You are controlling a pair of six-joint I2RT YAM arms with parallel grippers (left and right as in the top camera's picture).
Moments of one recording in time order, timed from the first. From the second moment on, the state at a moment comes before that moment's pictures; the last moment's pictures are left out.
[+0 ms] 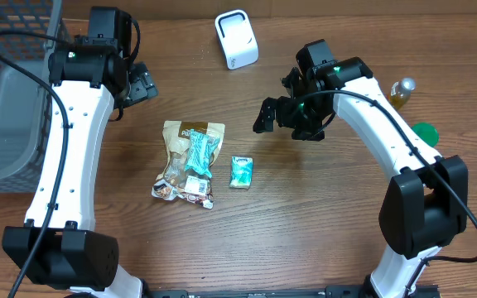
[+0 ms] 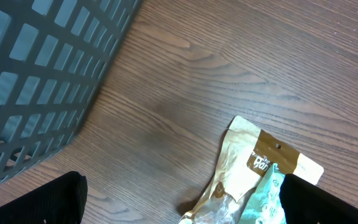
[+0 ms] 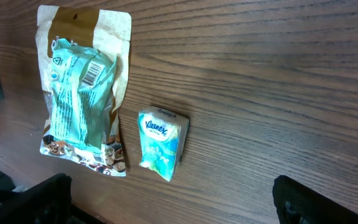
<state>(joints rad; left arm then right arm) -0.08 1.75 1.82 -1.29 -0.28 -0.51 0.32 1.94 1.62 -1.10 -0.46 0.34</state>
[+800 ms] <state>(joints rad) -0.08 1.75 1.82 -1.29 -0.28 -0.51 0.35 1.94 1.57 -1.03 -0.46 0.38</state>
